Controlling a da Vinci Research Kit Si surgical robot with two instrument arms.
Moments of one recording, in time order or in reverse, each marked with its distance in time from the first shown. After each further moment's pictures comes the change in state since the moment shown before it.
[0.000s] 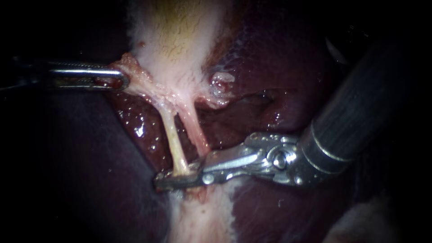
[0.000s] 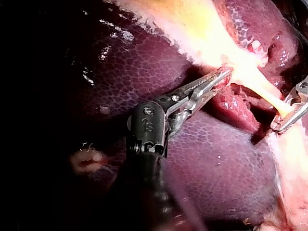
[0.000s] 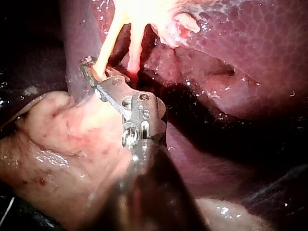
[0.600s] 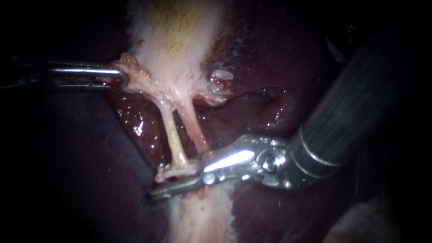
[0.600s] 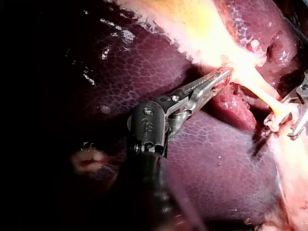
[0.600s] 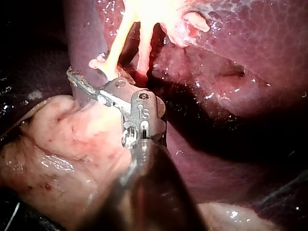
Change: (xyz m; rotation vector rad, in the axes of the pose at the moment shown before) right arm 0.000 0.000 0.002 0.037 0.057 -0.007; left arm 0.000 0.000 0.000 0.000 -0.003 0.000
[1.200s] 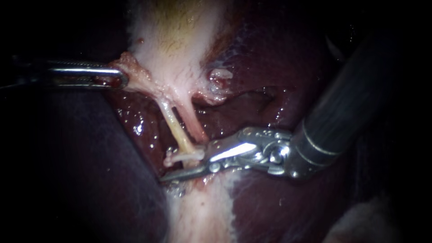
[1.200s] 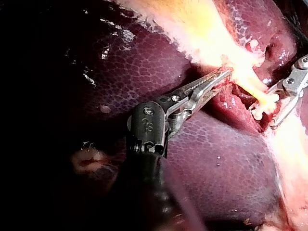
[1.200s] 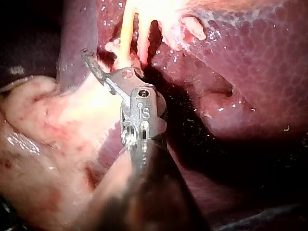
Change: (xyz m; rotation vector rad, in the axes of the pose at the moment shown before) right arm -0.001 0.005 -0.002 -0.195 0.023 -0.283; left arm 0.000 0.000 0.000 0.000 0.000 0.000
